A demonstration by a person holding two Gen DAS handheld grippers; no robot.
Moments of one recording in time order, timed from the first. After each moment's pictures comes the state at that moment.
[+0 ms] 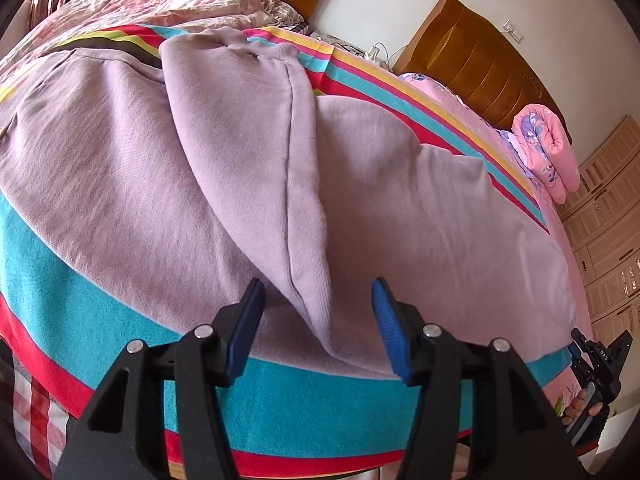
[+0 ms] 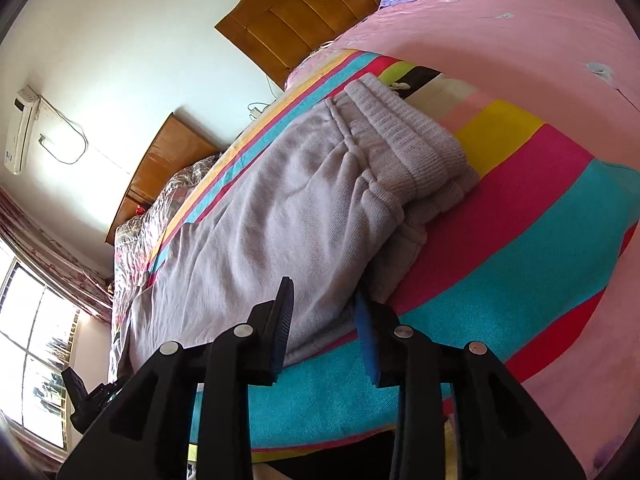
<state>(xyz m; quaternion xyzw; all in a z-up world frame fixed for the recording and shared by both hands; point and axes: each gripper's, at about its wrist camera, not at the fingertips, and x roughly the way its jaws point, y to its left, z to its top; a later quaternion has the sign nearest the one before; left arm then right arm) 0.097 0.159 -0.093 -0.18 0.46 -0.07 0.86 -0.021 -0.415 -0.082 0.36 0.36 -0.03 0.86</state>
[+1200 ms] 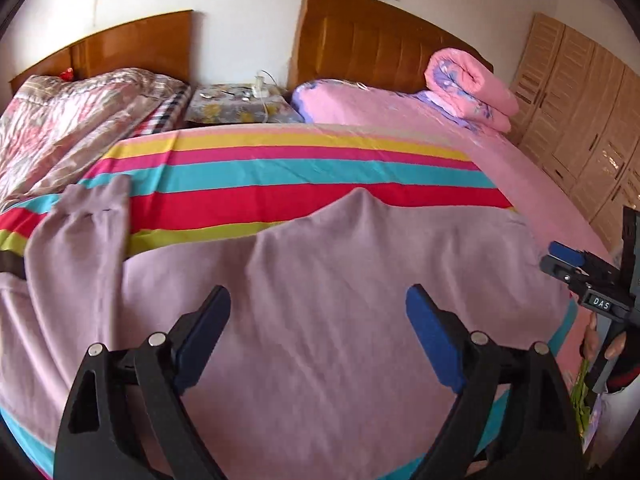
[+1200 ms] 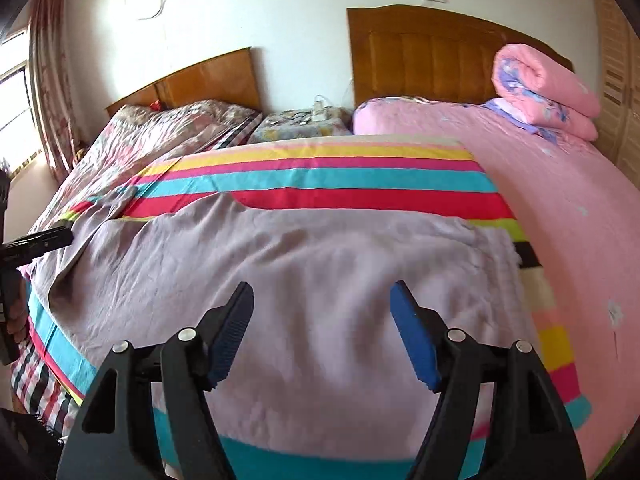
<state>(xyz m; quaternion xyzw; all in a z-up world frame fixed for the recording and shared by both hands) 0.181 0.013 -0.009 0.00 0.41 -0.21 0.89 0.109 -0.301 -0.015 0.04 0.40 0.04 0.92</state>
